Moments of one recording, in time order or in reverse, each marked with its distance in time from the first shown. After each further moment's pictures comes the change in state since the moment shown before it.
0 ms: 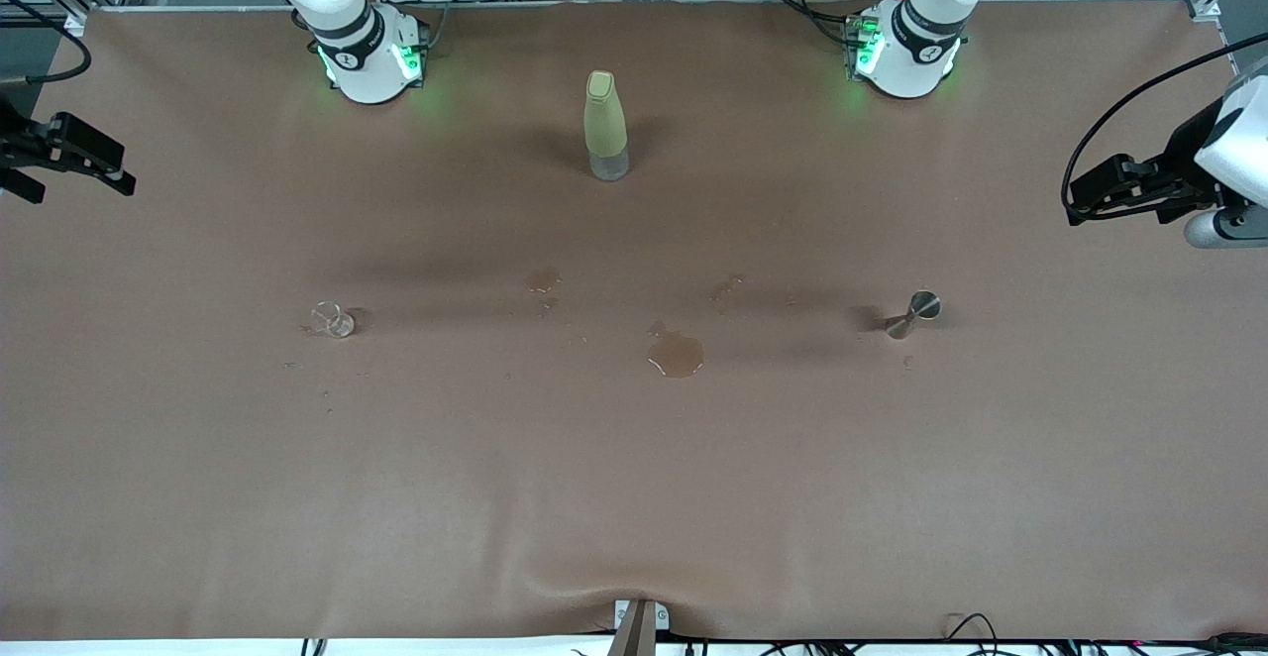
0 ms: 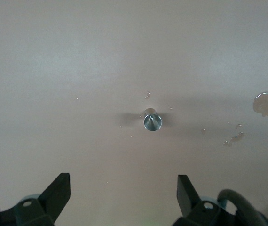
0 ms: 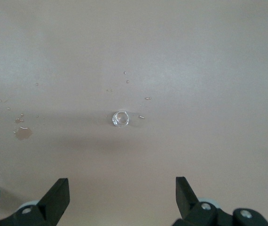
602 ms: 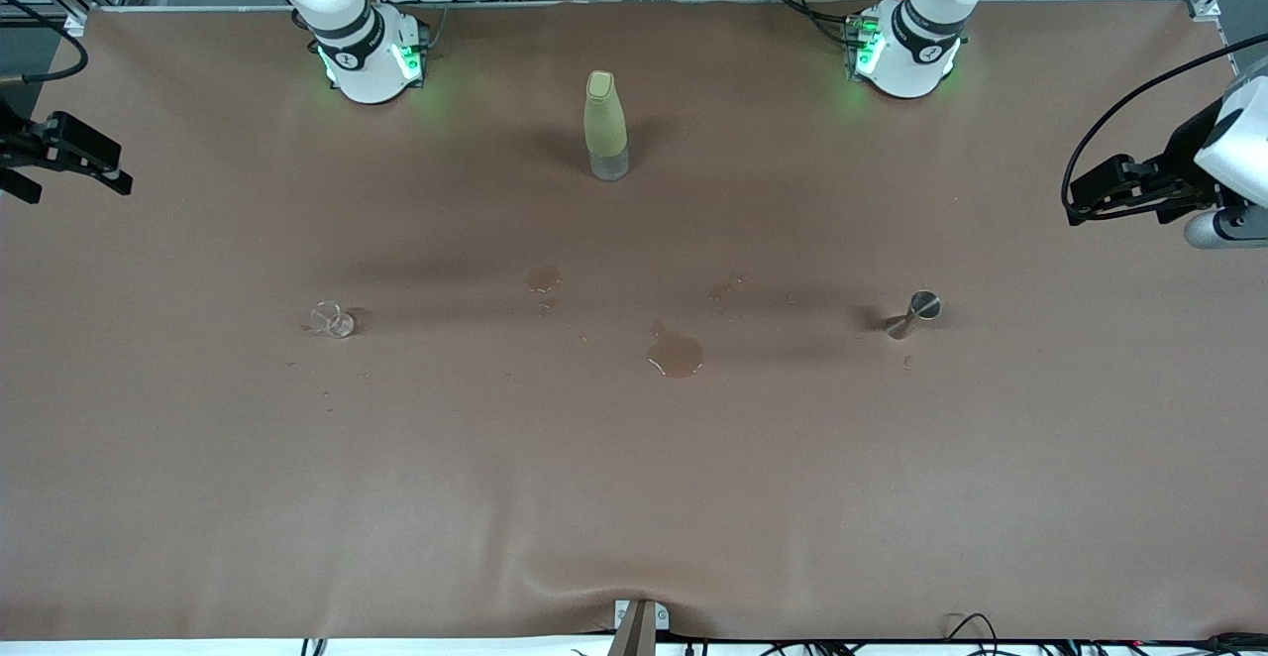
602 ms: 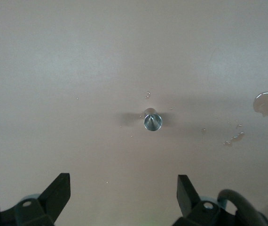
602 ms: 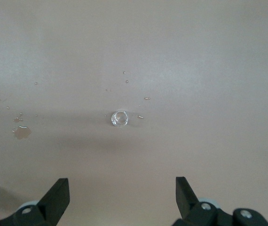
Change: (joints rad) left arm 0.001 0.000 0.001 0.000 0.000 0.000 0.000; right arm -0.004 0.000 0.000 0.000 0.000 0.000 -0.009
